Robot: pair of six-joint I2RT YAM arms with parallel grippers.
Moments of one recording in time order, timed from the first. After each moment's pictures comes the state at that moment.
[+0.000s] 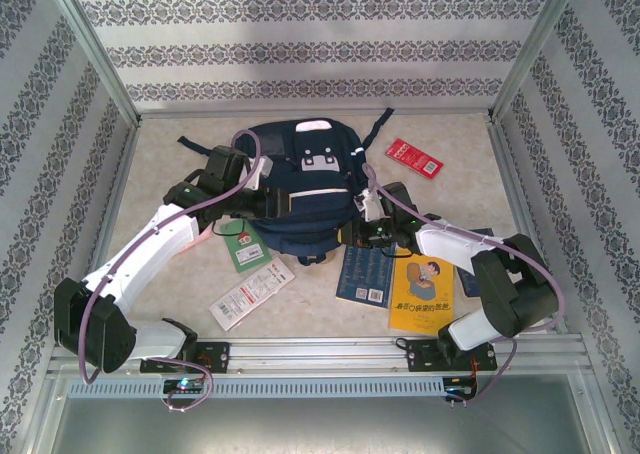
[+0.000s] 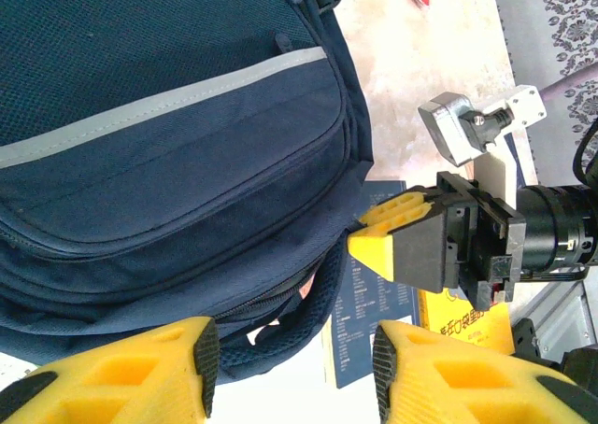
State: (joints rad) left arm -0.40 1.32 1.13 -0.65 0.42 -0.45; right arm 0.43 1.51 0.71 -0.09 -0.65 0.53
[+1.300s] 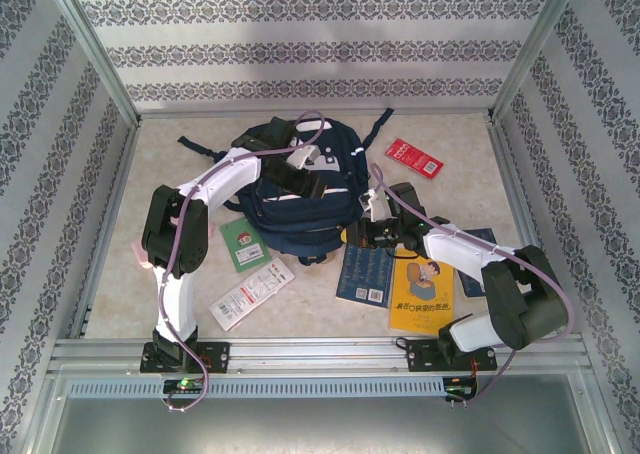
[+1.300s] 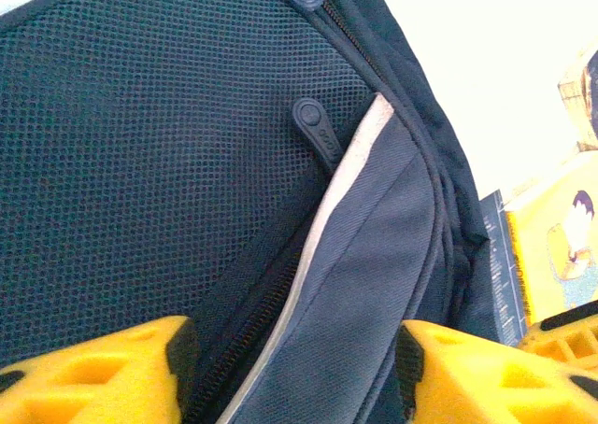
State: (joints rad) left arm -0.42 2.01 1.66 -0.77 0.52 -0.11; right arm 0.40 1.43 0.68 -0.10 -0.69 0.49
